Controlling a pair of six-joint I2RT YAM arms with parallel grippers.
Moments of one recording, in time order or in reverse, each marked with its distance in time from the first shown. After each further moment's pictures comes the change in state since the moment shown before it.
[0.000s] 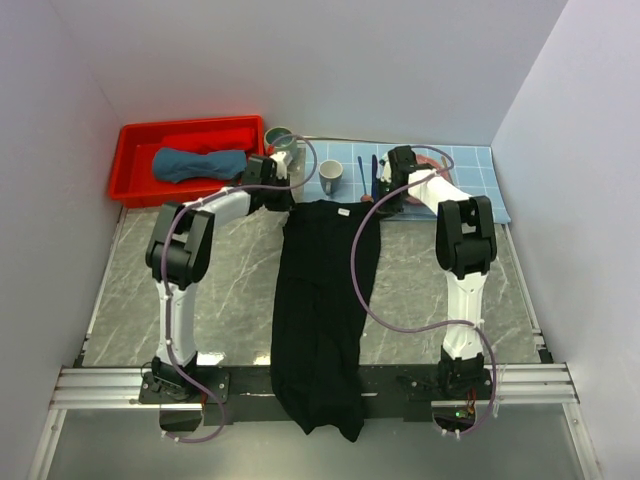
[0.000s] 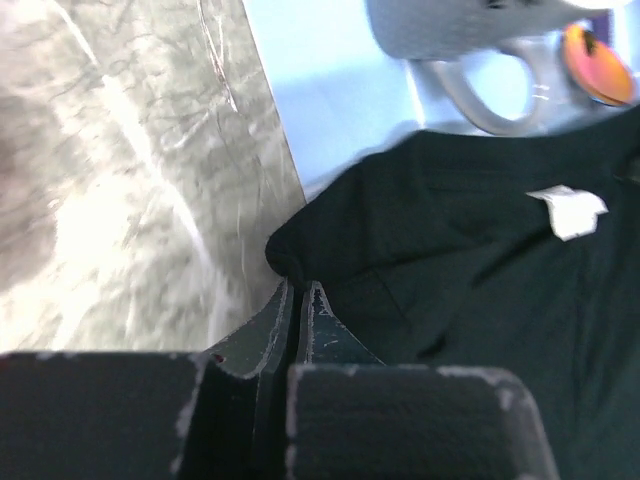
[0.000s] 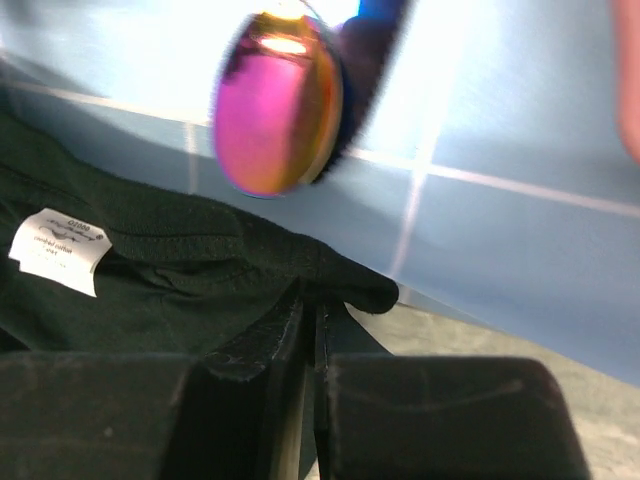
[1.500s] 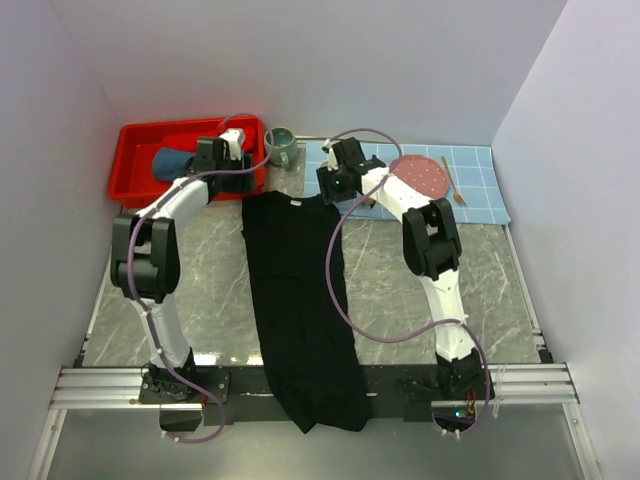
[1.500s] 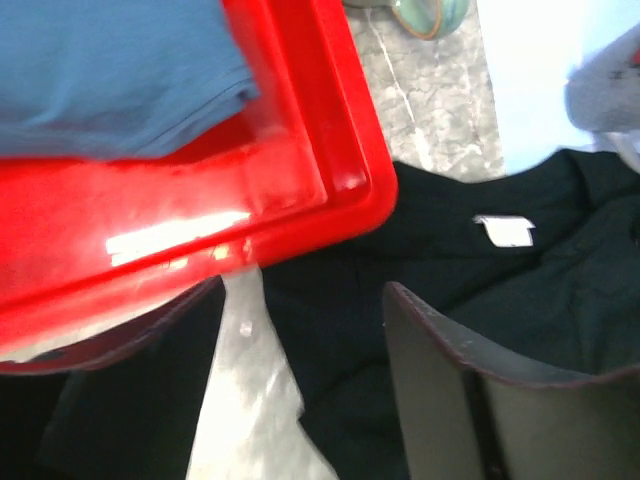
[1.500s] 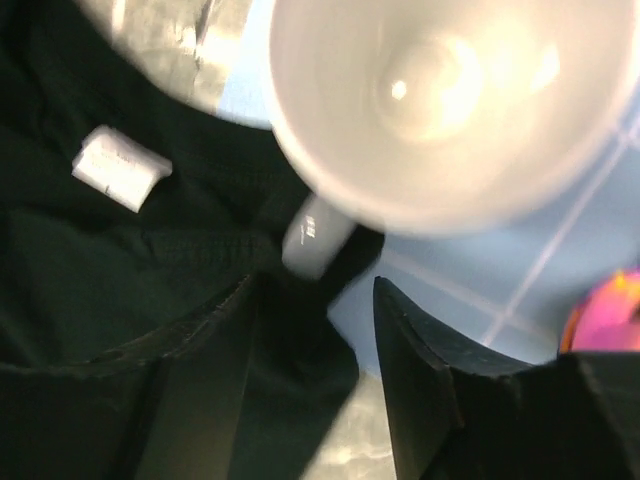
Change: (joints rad) left arm 0.204 -0.214 -0.041 -0.109 -0.126 0.202; right arm 0.251 0.138 0.289 0.079 0.109 -0.076
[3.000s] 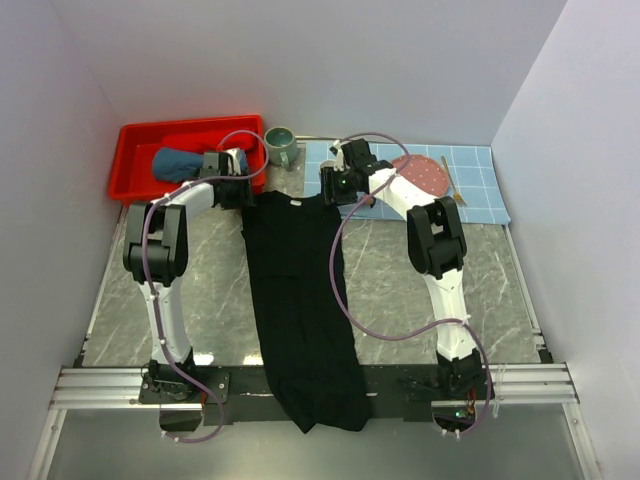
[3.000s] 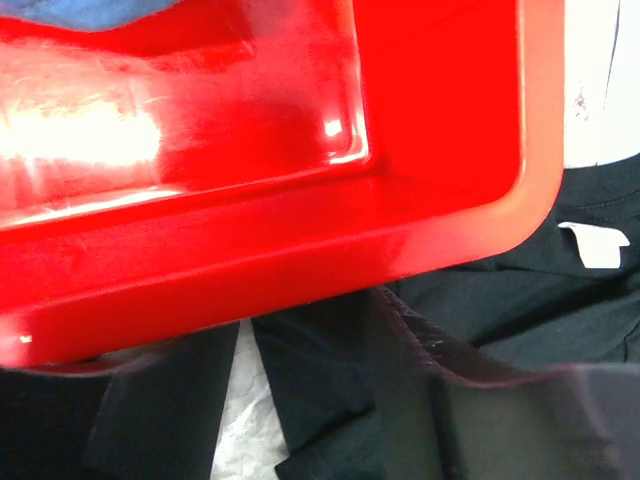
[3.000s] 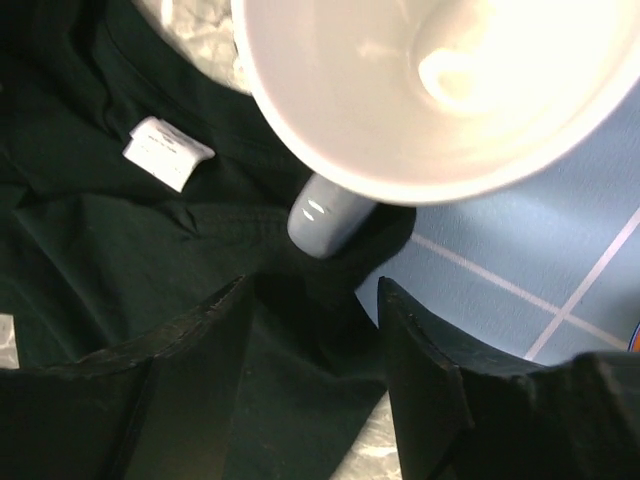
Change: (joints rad) left arm 0.020 0.168 0.015 -0.032 0.025 -0.172; right arm -0.042 -0.016 -0.072 0.052 -0.179 0.117
